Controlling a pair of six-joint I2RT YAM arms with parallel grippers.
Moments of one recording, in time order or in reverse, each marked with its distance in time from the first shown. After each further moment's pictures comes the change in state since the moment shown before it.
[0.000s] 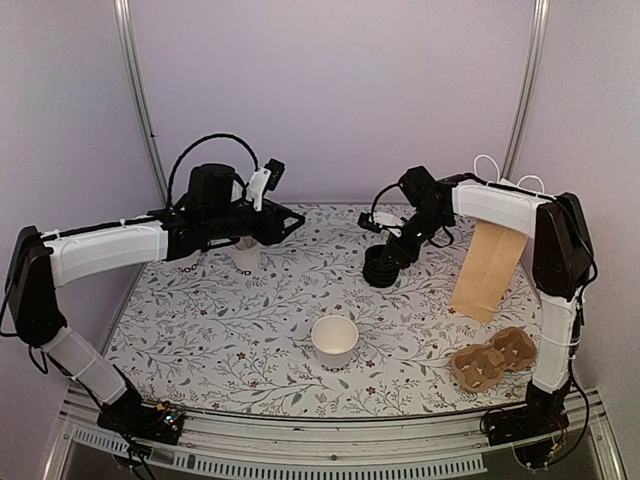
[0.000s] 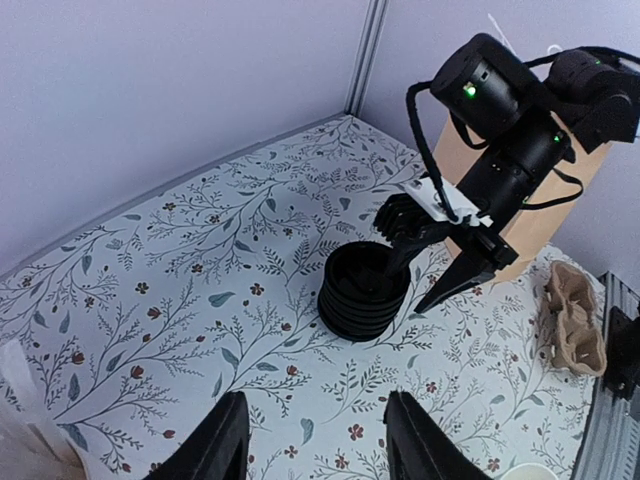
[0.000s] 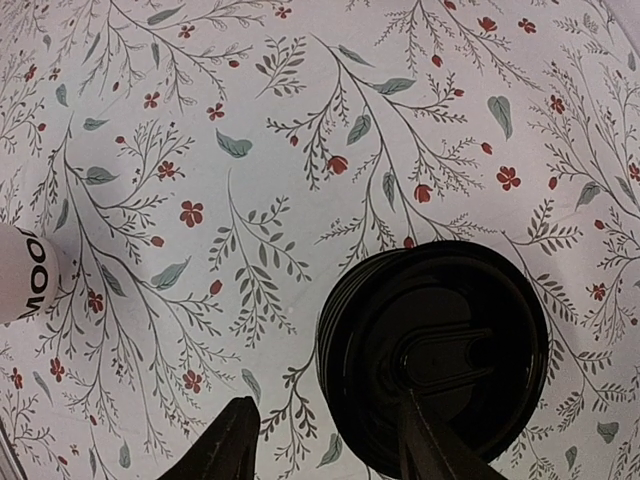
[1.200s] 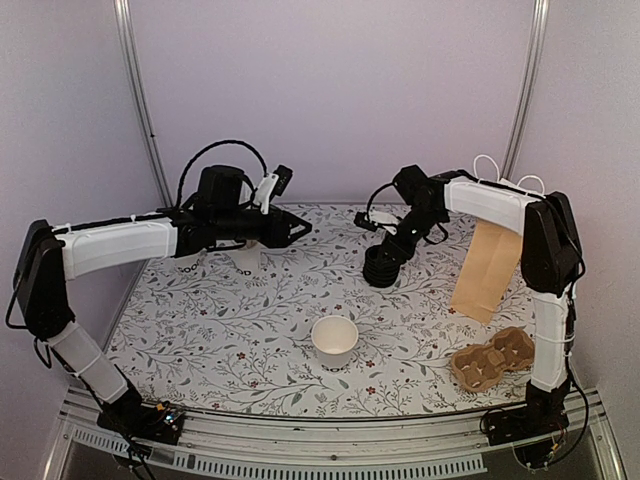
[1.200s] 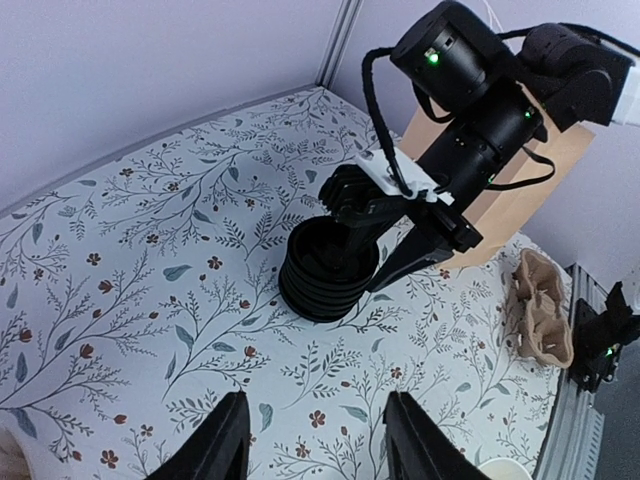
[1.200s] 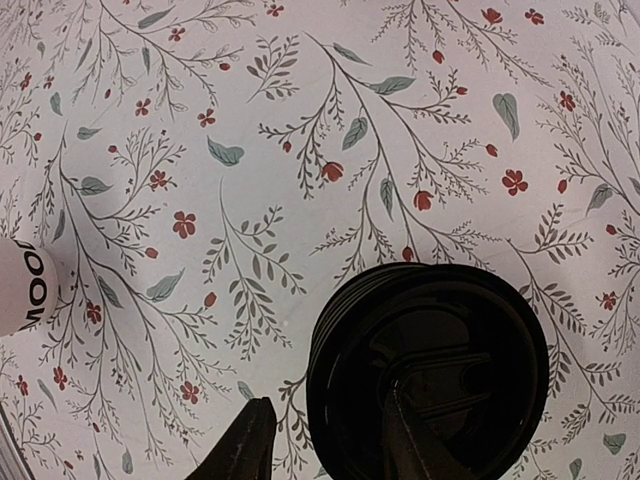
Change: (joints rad) left arm 0.000 0.061 0.040 -0.044 0.100 -0.070; right arm 0.001 0.084 0.118 -0.075 -0.009 0.008
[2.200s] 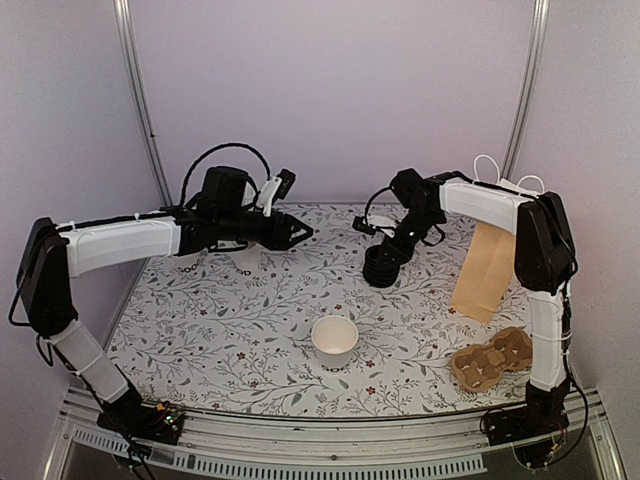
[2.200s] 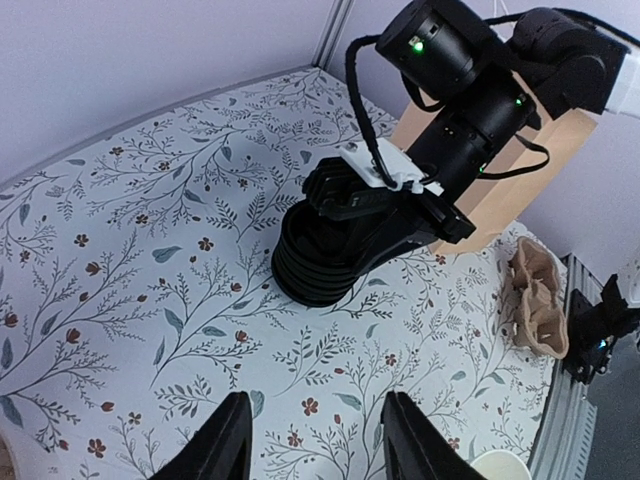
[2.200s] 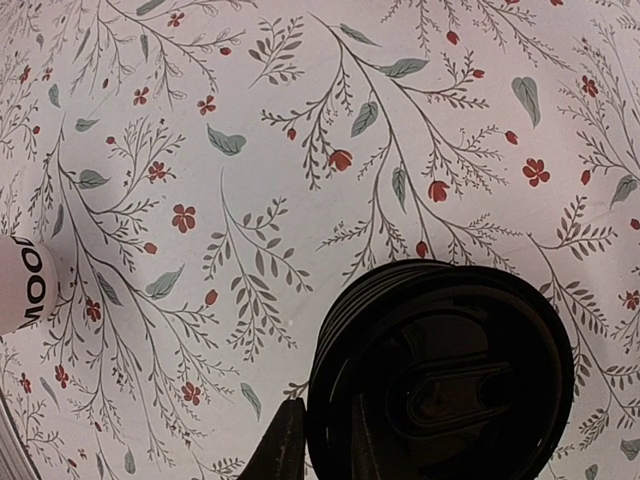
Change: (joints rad) left arm 0.000 0.024 0.021 -0.039 0.022 -0.007; right arm 0.000 0.049 0.039 -0.039 -0.006 0.003
